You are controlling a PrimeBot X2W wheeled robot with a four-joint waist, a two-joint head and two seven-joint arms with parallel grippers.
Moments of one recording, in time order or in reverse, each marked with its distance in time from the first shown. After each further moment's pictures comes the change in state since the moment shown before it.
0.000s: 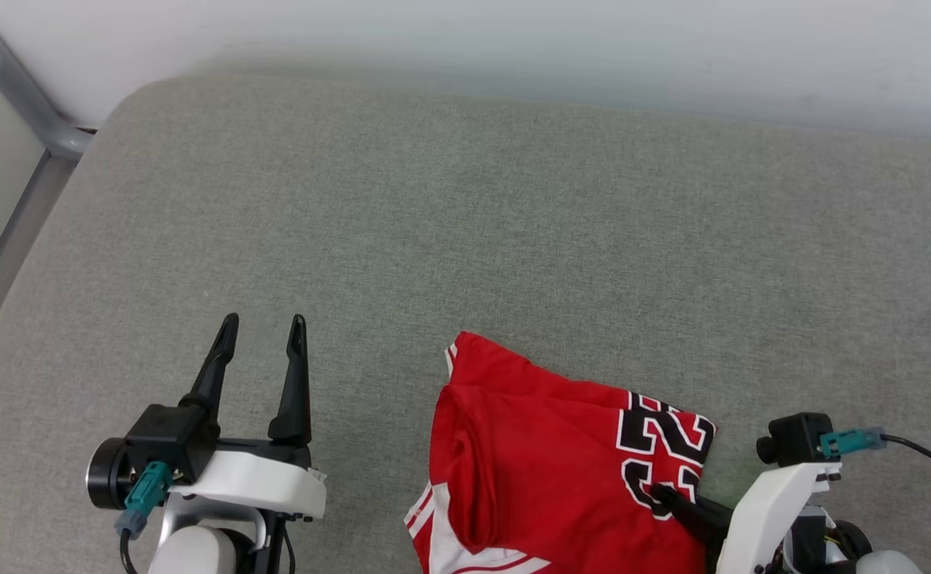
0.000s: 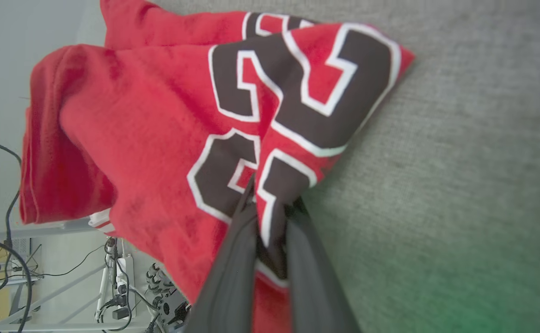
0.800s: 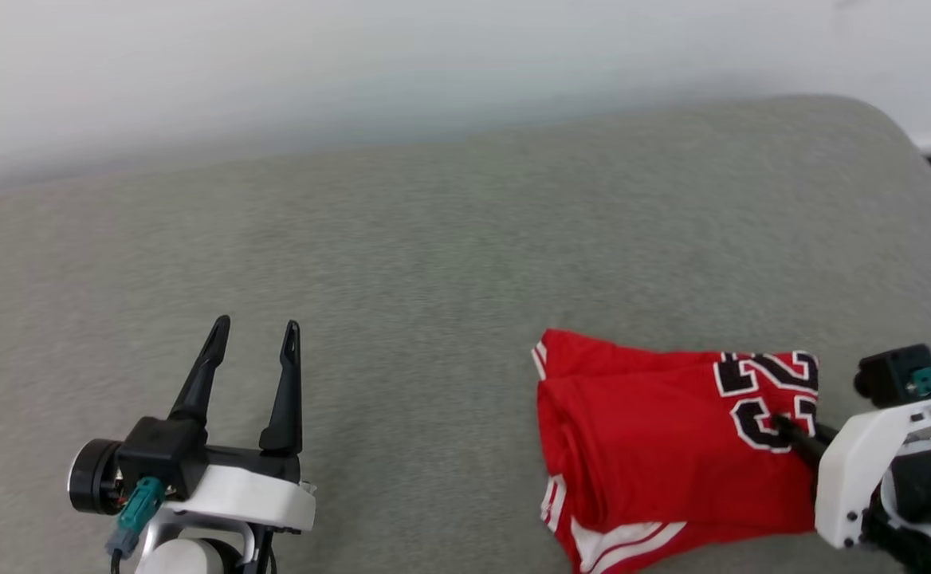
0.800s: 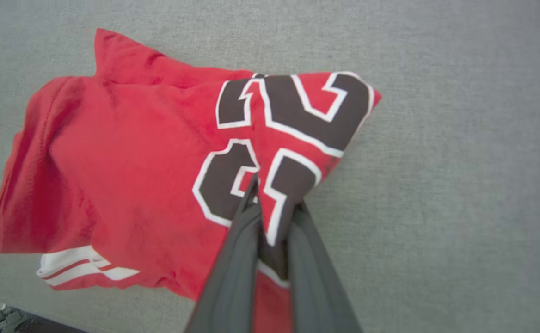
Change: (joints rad) left arm 0.041 0.015 0.015 -0.063 0.055 -0.029 0.000; right arm -0.072 -0.188 -0.057 -0.074 -0.236 0.000 0.000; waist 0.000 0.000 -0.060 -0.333
